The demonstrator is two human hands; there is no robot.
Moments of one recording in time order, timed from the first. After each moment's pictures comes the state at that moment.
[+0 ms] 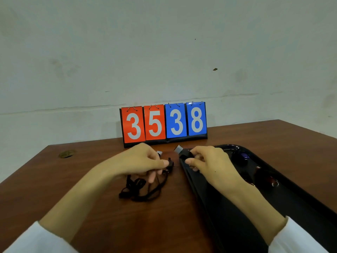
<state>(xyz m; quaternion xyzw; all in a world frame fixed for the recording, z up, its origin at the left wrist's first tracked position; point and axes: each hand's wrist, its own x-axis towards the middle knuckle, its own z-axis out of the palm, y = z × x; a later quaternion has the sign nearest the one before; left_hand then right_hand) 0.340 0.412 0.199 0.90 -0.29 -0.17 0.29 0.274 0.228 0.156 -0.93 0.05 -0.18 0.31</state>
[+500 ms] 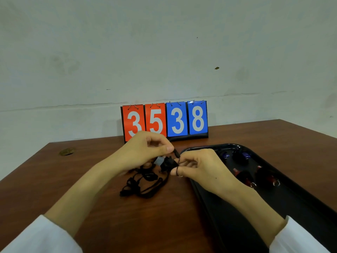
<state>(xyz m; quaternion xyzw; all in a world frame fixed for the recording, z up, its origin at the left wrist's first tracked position) 0.345 0.415 0.196 0.79 -0.40 -0.06 0.45 0.266 0.248 0.160 -0.90 -0.10 -0.17 0.38</state>
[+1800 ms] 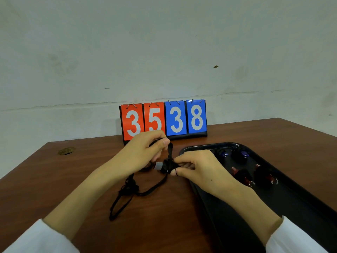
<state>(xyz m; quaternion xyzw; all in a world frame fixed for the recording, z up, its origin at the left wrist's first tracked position) 0.350 0.411 0.185 0.82 -0.43 0.07 0.37 0.271 0.246 0.153 -0.94 -0.12 -0.19 0.26</state>
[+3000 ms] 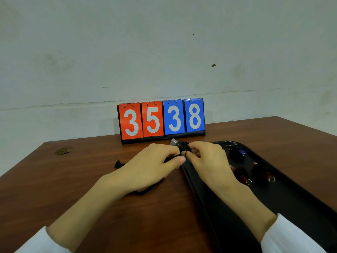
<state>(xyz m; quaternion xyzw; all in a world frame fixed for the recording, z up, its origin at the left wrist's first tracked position) 0.316 0.392 0.183 0.85 -0.46 0.03 0.27 0.276 0.233 0.146 -0.92 0.03 -0.30 0.24</state>
